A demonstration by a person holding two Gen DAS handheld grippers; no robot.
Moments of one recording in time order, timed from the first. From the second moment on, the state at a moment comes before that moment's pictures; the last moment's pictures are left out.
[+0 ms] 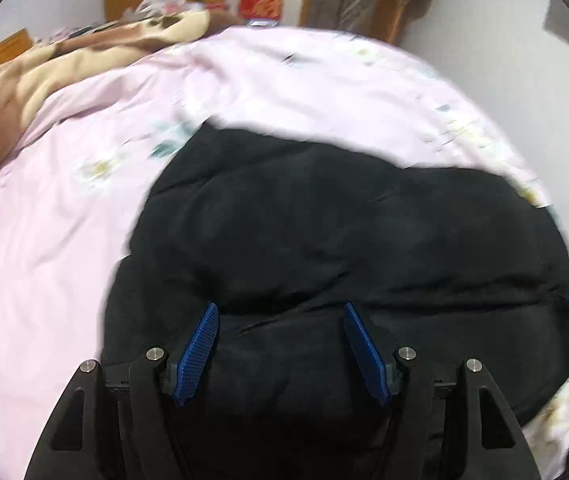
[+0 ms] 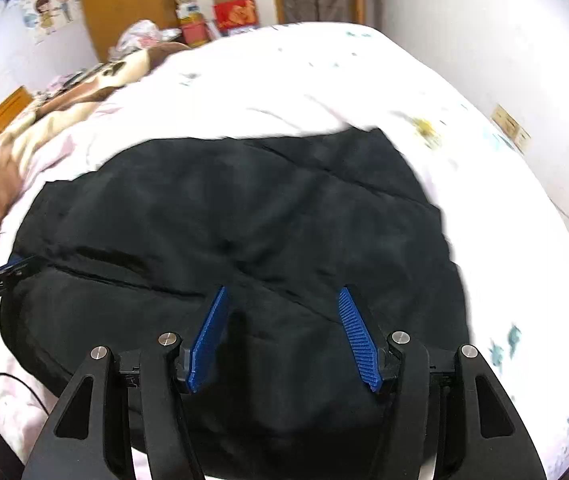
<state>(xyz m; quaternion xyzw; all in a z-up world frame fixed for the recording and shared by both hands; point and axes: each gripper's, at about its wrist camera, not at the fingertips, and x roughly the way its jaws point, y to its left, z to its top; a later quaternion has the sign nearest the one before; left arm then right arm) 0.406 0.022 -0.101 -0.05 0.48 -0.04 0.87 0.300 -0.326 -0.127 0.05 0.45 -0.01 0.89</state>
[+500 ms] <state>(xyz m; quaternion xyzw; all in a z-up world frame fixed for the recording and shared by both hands) 0.406 0.025 -0.140 -0.04 0.49 -0.05 0.87 0.314 -0.322 -0.170 0.01 0.48 -0.02 0.88</state>
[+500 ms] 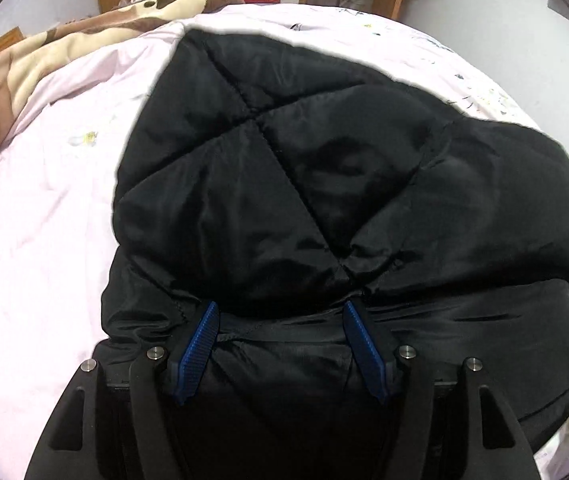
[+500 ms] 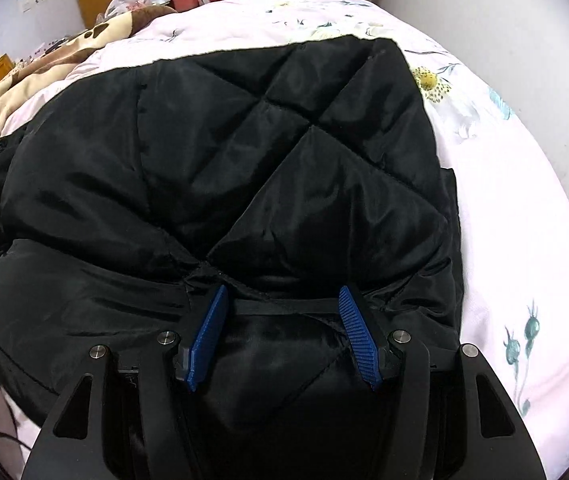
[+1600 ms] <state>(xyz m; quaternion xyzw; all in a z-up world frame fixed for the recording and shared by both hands) 0.403 0.141 -0.115 -0.06 0.50 -0.08 0.86 0.287 -0.388 -0.120 0.07 0.47 0.00 0.88</state>
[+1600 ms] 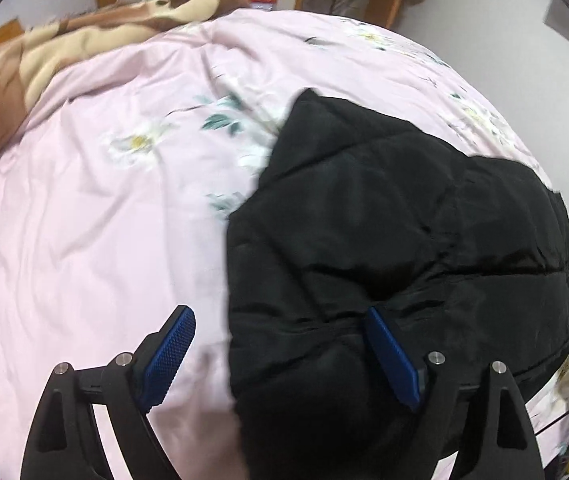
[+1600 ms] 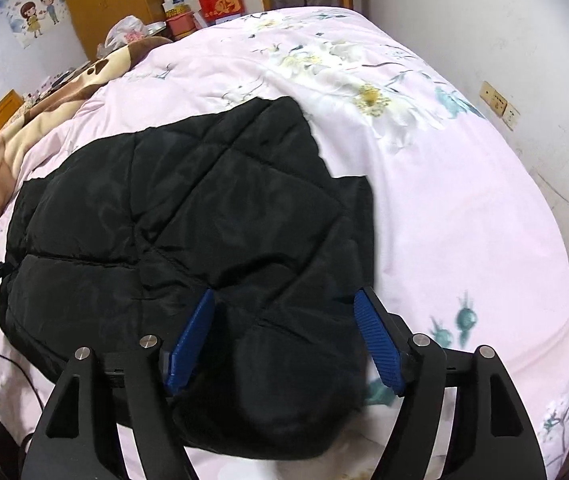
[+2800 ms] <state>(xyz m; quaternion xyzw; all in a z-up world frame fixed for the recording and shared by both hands) 0.463 0.117 -0.187 -0.15 0.60 -0.21 0.76 0.326 -0.422 -0.189 0.23 0.52 0.19 0.80</state>
